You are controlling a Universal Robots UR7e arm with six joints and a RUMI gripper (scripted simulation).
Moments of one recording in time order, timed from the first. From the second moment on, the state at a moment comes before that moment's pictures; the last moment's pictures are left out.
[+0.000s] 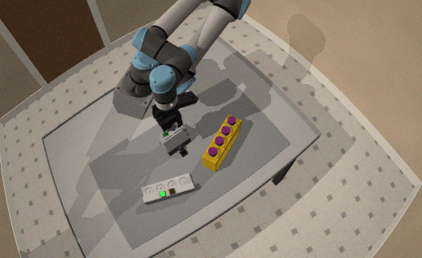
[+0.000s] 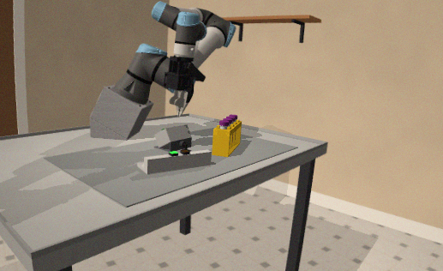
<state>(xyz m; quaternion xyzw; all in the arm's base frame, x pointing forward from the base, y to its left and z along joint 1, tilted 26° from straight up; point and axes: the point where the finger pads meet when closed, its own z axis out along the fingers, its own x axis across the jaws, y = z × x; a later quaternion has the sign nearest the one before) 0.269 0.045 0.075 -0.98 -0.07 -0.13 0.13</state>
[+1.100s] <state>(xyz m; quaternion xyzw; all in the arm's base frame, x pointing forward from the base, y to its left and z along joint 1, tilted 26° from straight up) 0.265 0.037 0.070 -0.98 -0.07 -0.11 0.13</state>
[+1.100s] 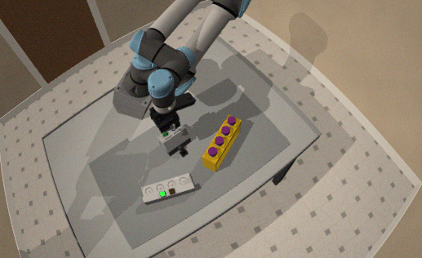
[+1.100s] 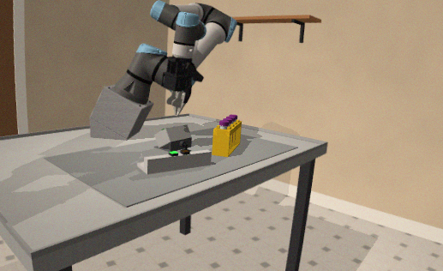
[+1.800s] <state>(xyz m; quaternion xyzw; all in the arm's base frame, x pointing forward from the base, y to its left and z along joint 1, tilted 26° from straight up) 0.262 0.032 0.068 -0.98 -0.07 -0.09 0.14</state>
